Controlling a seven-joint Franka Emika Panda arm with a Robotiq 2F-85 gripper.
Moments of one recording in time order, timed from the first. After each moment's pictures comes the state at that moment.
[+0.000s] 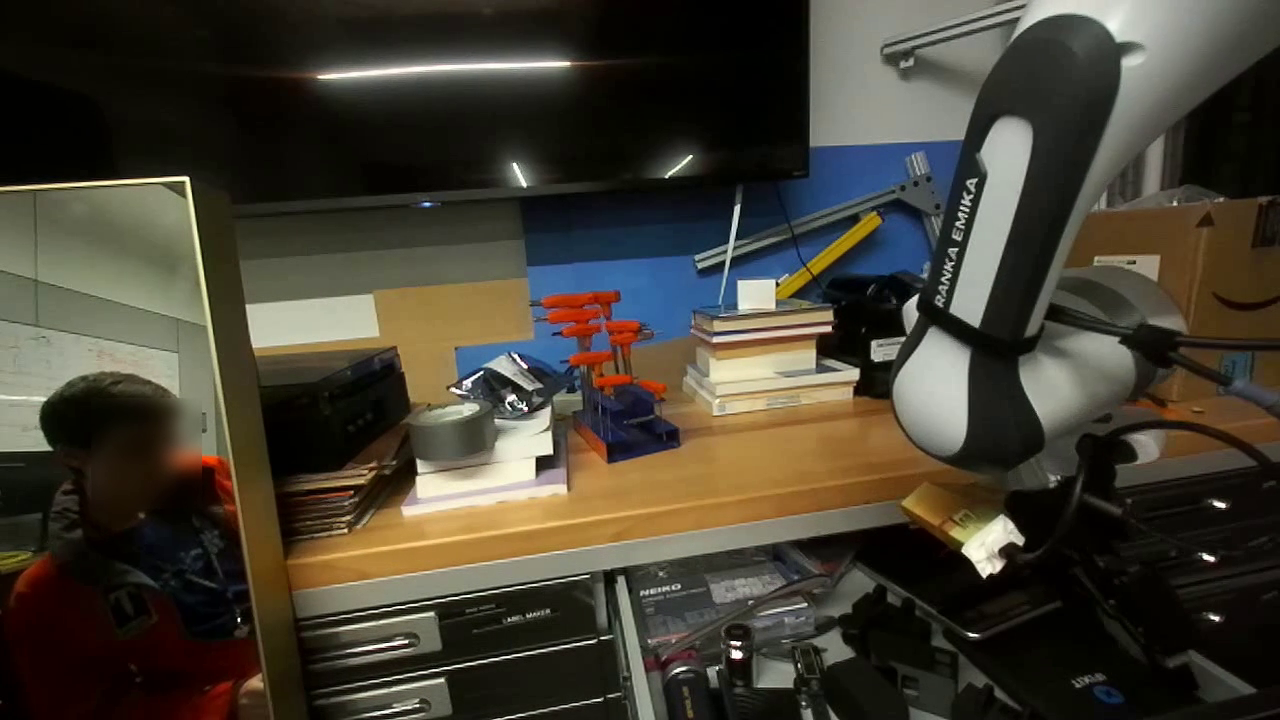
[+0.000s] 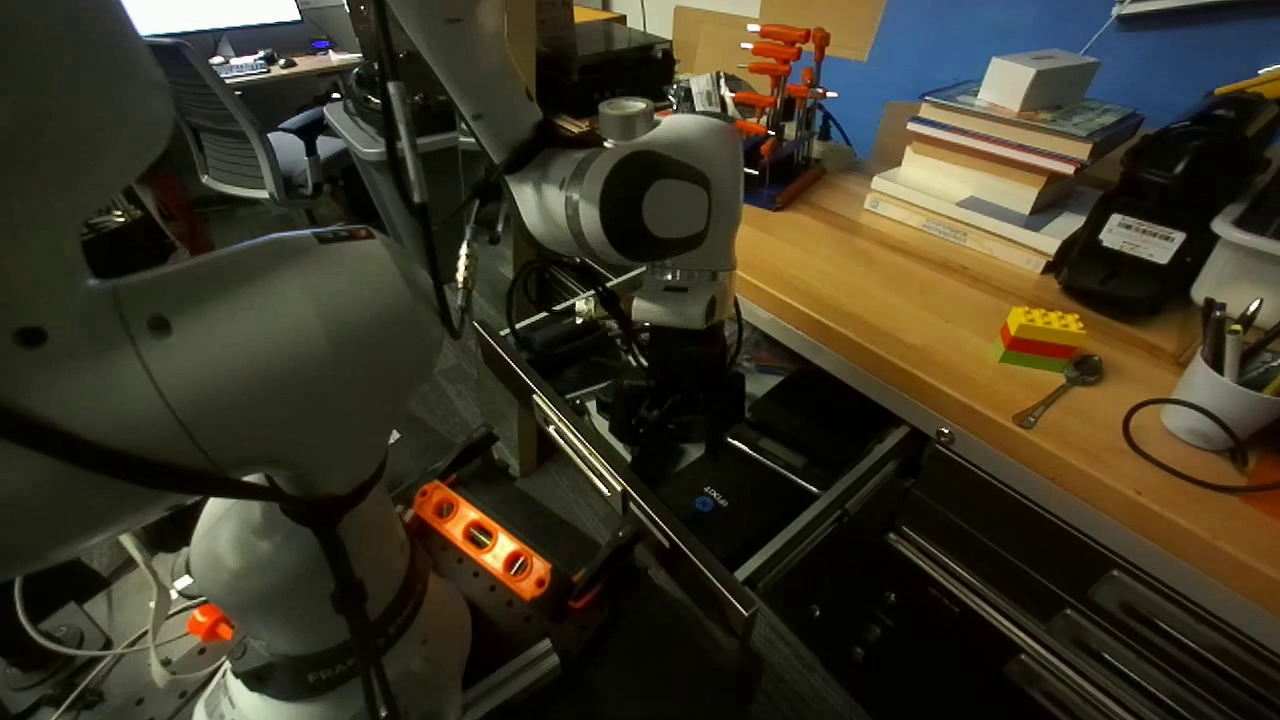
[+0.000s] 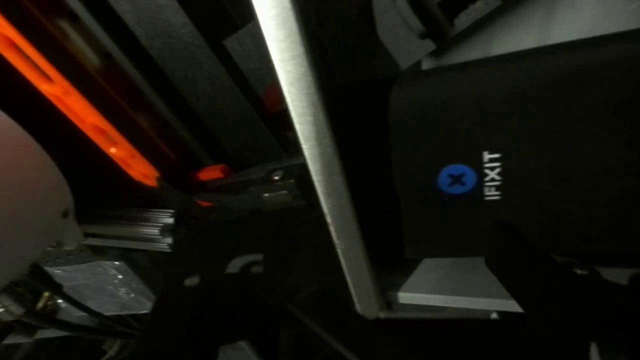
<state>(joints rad) 1.36 0.34 -1.44 -2.72 0.07 2.40 1.82</state>
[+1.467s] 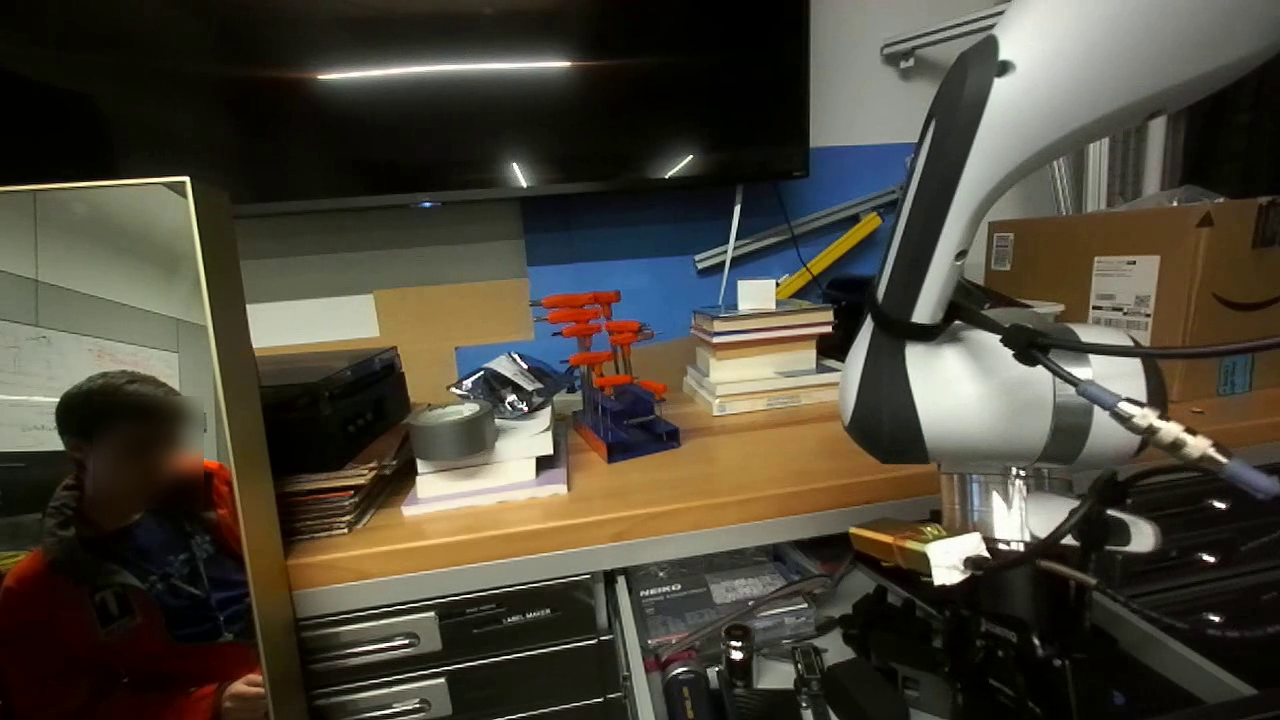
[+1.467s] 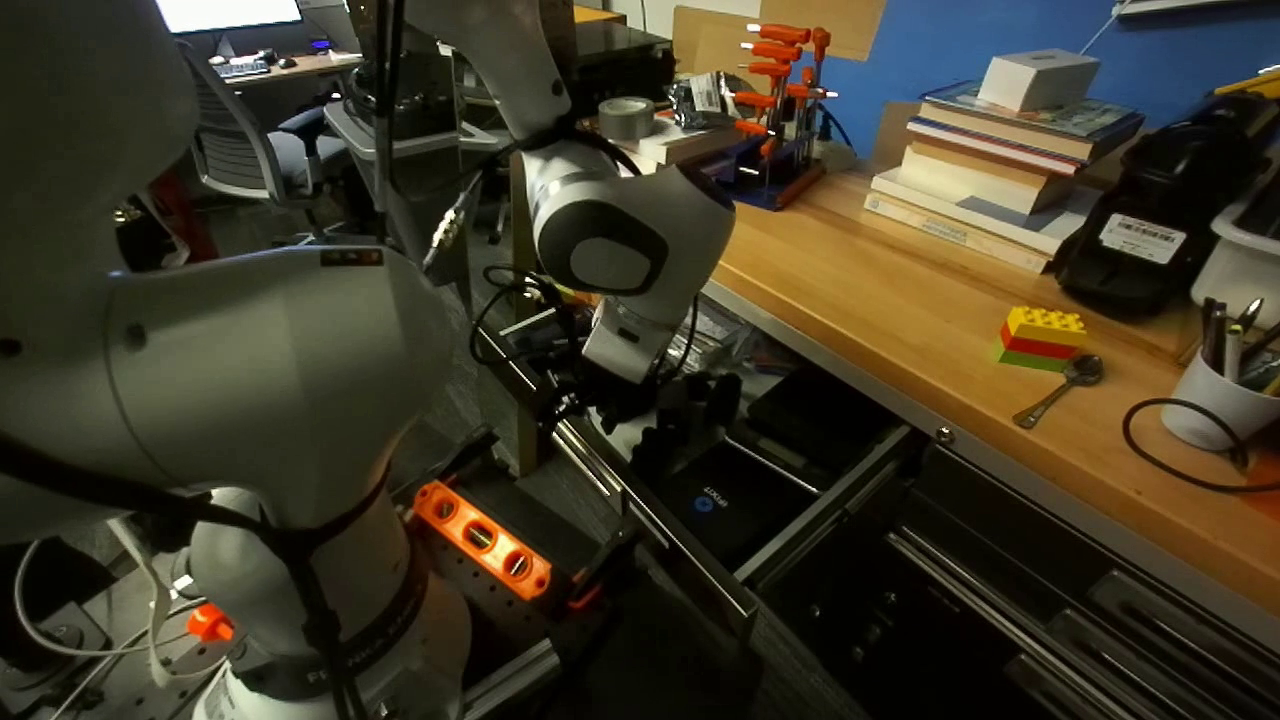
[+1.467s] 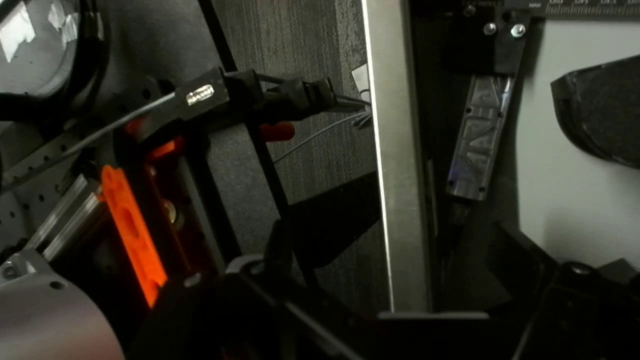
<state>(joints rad) 1.07 0.25 -1.02 -2.74 0.76 2.37 1.28</state>
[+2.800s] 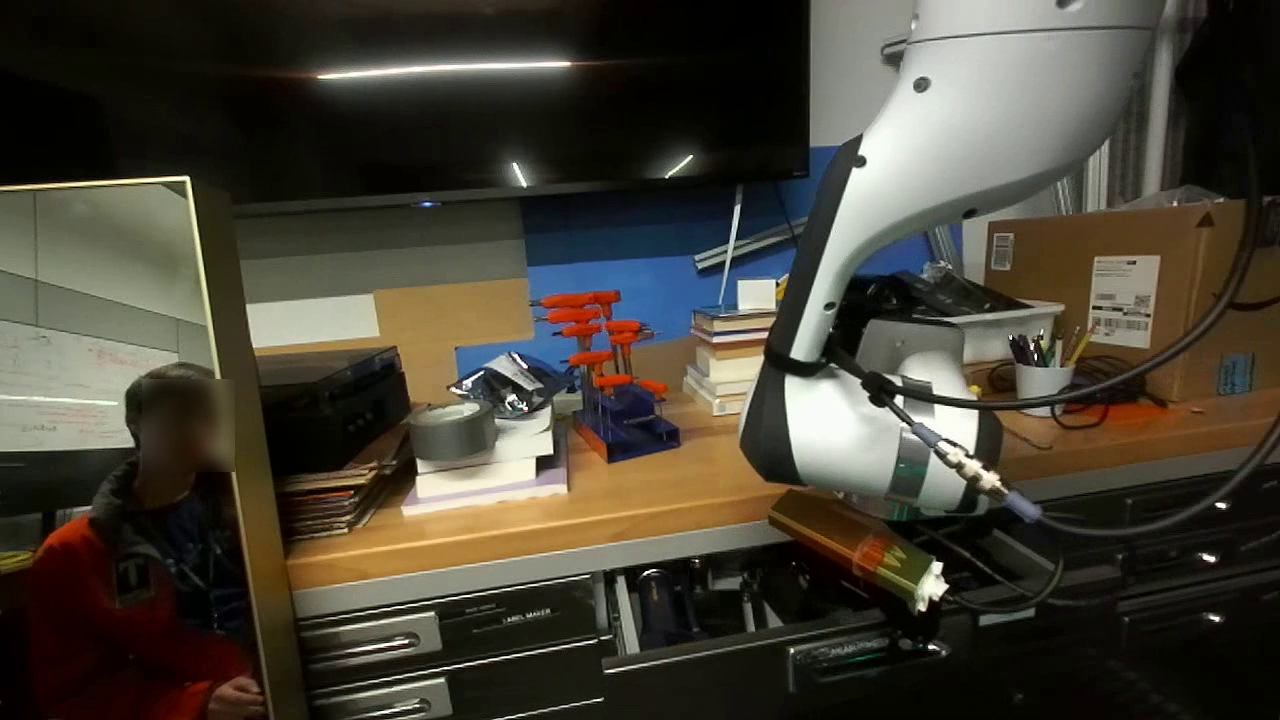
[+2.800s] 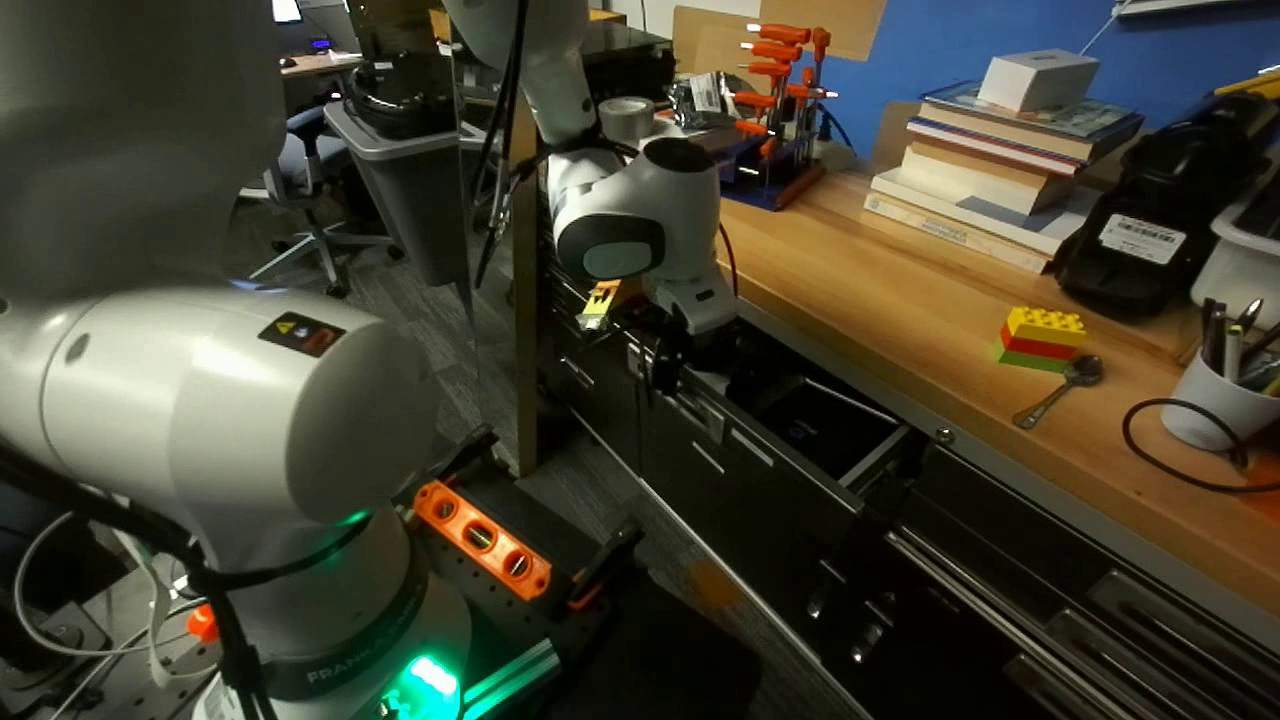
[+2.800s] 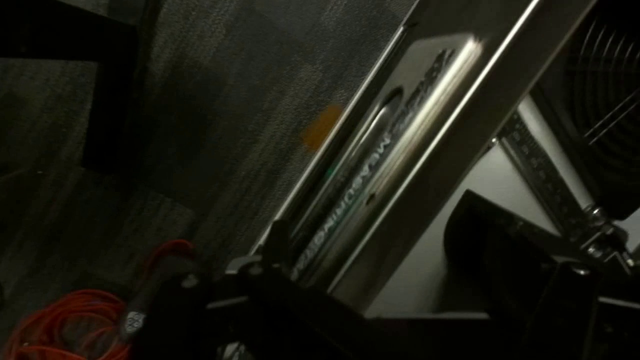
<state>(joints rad) 0.41 0.40 -0.26 -2.49 0.91 2.98 0.48</state>
